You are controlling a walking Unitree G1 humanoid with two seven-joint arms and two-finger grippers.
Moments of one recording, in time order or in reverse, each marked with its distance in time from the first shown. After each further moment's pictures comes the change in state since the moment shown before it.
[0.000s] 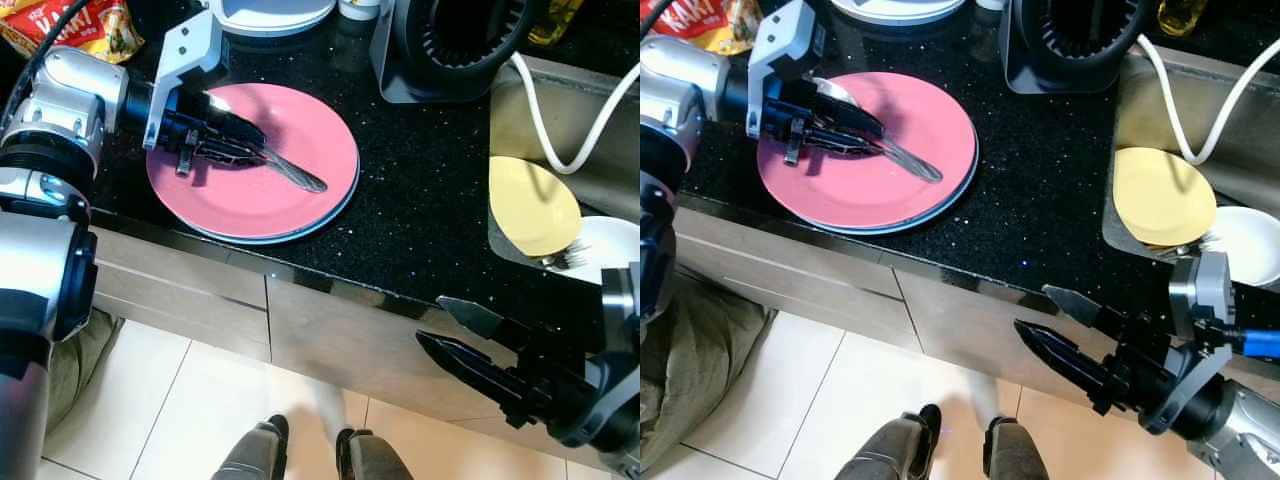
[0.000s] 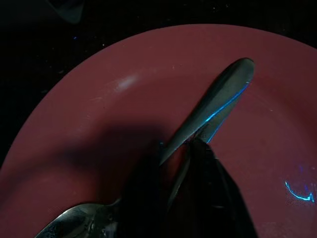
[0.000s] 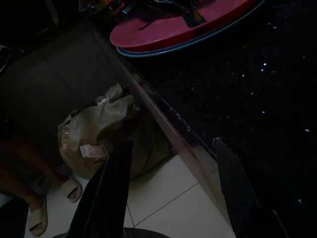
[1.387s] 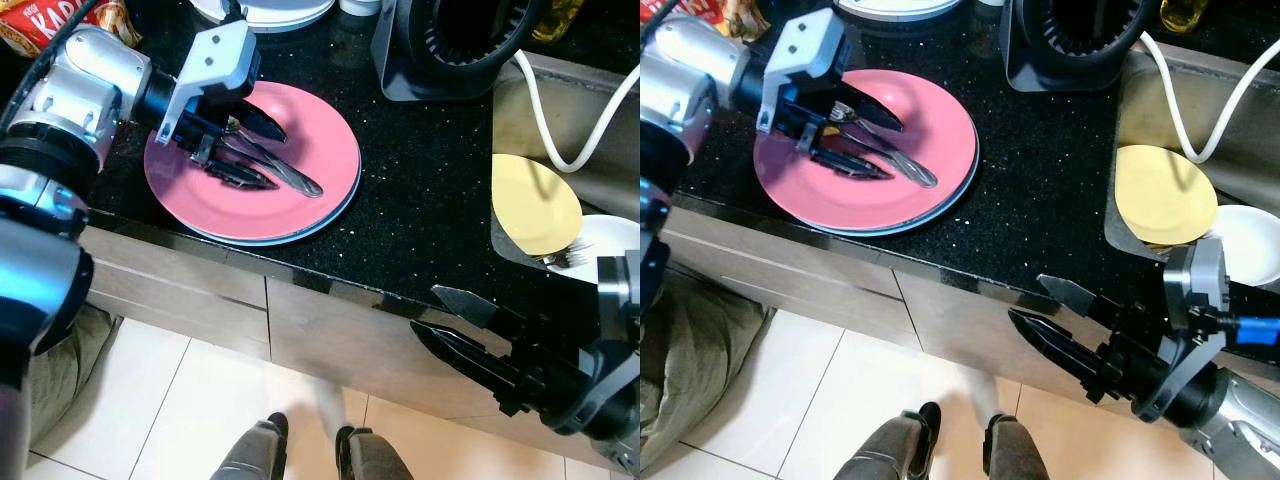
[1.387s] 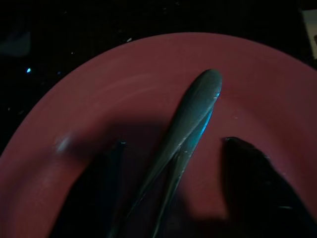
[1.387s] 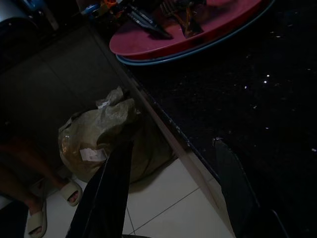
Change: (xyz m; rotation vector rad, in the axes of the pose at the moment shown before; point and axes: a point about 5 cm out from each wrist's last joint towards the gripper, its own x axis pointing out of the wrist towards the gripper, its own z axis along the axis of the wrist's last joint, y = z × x) left arm 0.014 -0.007 0.027 0.207 0.035 -0.149; right arm 0.007 0.000 0.004 -0.005 -0.019 0.013
